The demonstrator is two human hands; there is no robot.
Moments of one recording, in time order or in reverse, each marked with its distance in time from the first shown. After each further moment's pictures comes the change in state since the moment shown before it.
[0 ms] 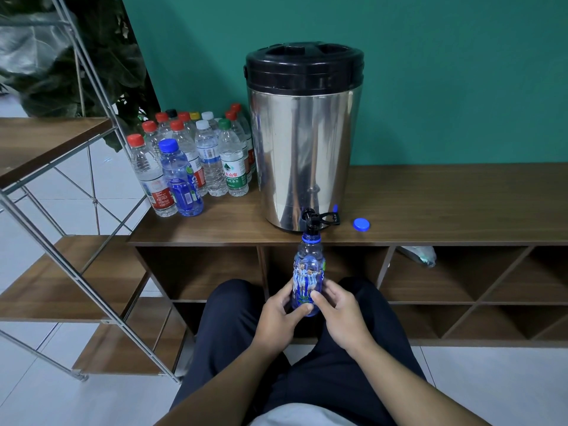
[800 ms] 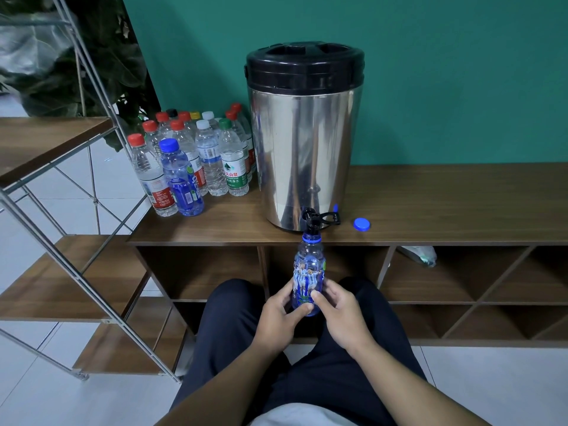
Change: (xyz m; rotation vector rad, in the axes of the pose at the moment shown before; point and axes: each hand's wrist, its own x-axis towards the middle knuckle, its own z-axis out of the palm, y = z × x) left_hand -0.001 0.002 0.000 -0.006 -0.003 -0.001; right_hand -0.001 -0.001 0.000 0.003 -0.003 0.019
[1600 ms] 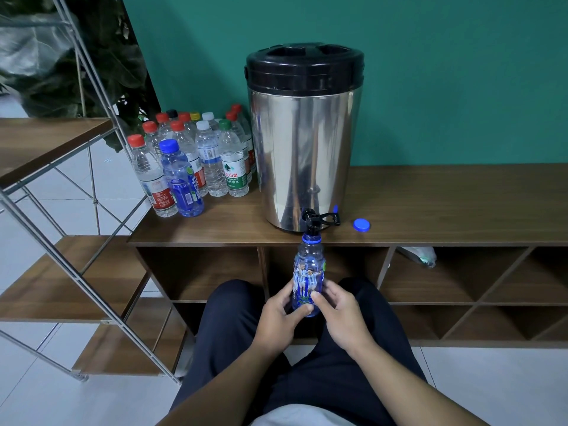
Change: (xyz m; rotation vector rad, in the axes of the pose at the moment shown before) left_hand 0.000 -0.002 0.000 0.004 0.004 -0.009; right_hand -0.003 -0.006 0.000 -0.013 -0.004 -0.023
